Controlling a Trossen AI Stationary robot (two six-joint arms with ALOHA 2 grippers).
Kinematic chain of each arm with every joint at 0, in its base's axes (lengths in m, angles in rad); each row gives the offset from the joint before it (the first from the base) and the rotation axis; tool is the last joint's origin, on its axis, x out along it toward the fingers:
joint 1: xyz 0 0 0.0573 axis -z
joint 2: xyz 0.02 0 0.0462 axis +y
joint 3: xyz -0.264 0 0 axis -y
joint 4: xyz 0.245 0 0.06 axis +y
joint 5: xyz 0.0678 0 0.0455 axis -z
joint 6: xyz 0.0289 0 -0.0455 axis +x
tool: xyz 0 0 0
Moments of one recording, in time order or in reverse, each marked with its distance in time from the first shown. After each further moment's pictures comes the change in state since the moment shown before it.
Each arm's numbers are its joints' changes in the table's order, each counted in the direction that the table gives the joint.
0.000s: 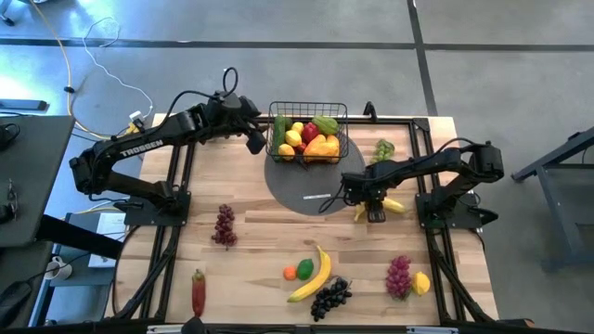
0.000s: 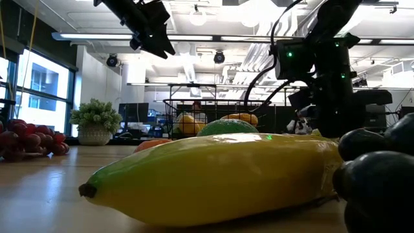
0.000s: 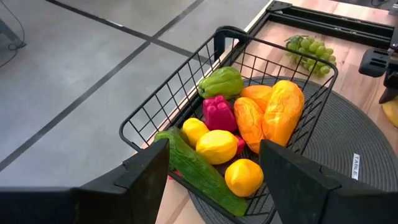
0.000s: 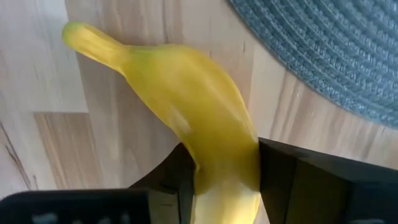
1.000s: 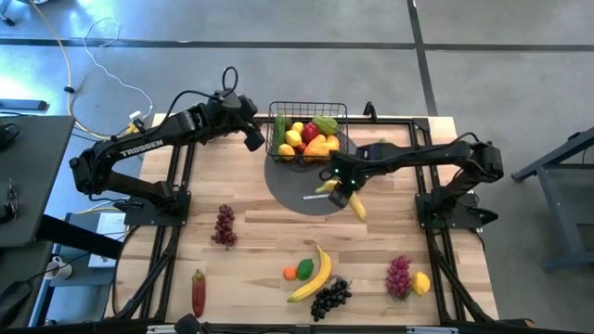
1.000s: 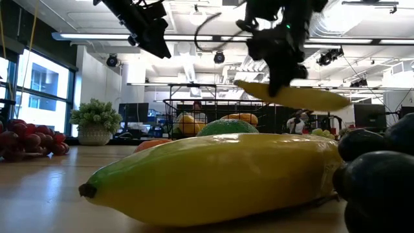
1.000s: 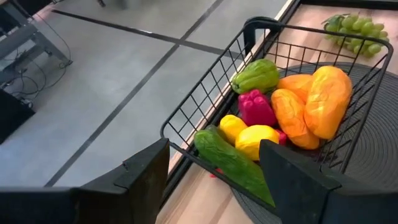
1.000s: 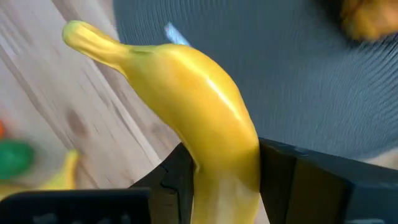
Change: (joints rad) left arm 0.000 0.000 0.000 -0.001 -0.125 0.140; right arm 0.000 0.001 0.400 0.053 0.002 0.640
